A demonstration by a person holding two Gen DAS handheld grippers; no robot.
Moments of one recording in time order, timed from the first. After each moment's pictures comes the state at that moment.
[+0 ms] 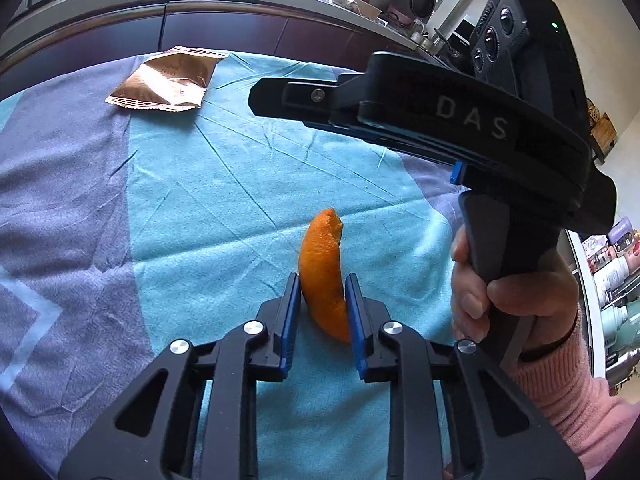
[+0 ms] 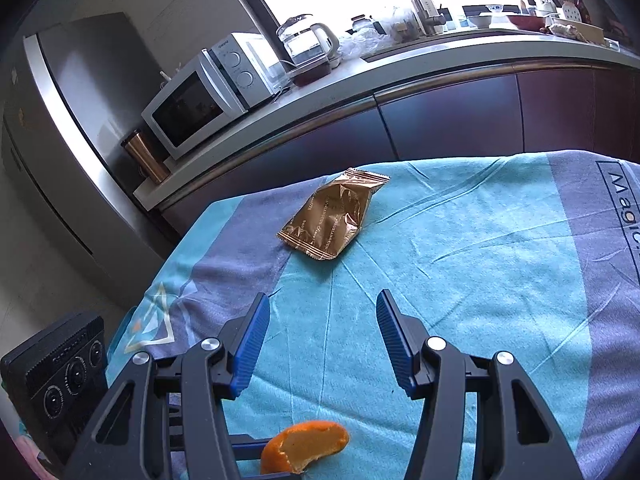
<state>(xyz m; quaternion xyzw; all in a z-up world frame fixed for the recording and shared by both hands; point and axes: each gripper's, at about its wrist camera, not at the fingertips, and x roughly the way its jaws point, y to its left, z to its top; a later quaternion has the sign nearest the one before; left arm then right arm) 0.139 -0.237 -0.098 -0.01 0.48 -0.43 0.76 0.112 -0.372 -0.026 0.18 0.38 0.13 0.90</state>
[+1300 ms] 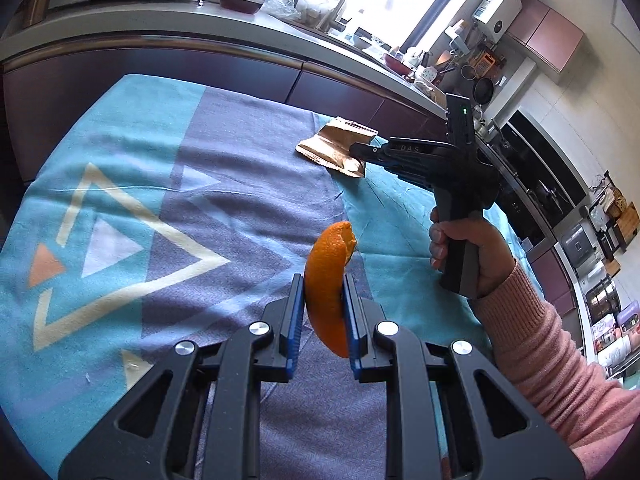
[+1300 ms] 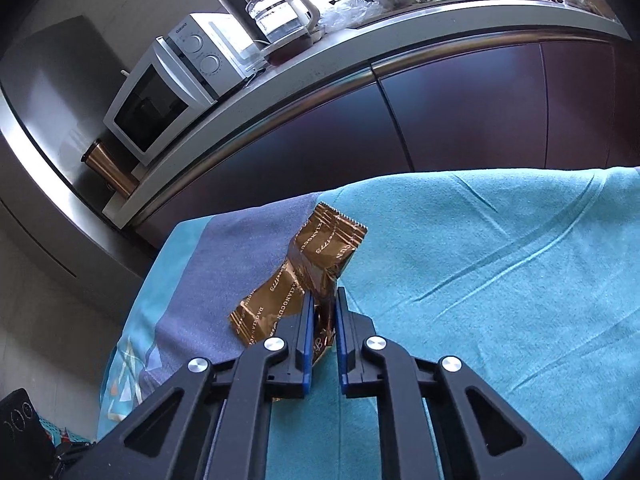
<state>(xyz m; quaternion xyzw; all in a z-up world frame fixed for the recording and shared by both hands) 0.133 -0.058 -0.060 -0.12 0.43 -0.32 0.84 0.217 -0.350 -0.055 0.20 0.42 0.11 0.88</state>
